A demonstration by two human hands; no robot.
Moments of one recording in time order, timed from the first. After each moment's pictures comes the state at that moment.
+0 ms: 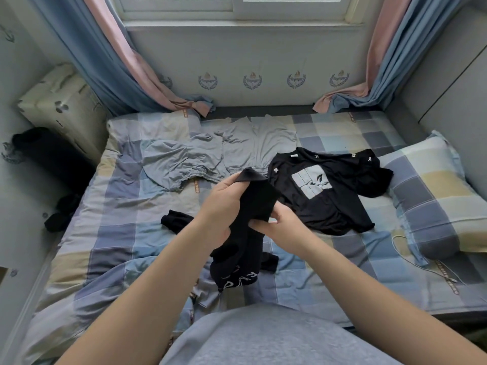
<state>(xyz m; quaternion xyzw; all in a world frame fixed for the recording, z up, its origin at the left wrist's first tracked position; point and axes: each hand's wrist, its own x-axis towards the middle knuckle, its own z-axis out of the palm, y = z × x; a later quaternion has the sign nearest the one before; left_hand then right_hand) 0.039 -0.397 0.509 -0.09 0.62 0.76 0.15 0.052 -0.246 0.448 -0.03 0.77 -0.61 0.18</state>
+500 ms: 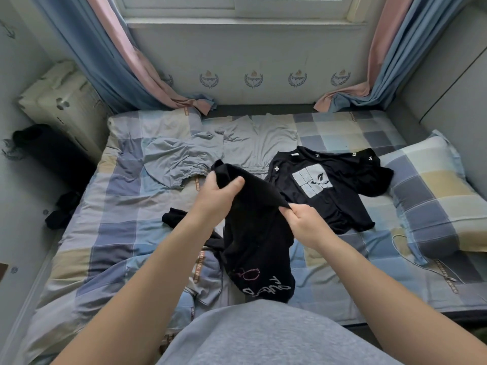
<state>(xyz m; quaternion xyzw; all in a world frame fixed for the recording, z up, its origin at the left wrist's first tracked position) 0.027 -0.427 0.479 -0.13 0.73 0.66 0.12 0.044 -0.206 0.426 0.02 0.90 -0.41 0.13</state>
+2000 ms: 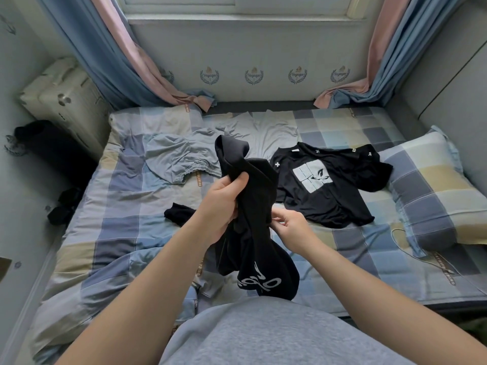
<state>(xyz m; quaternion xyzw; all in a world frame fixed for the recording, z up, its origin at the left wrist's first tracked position) 0.057 -0.425 0.483 -0.08 0.53 0.82 0.20 0.072 -0.236 0.397 -0.02 0.87 -0.48 0.13</state>
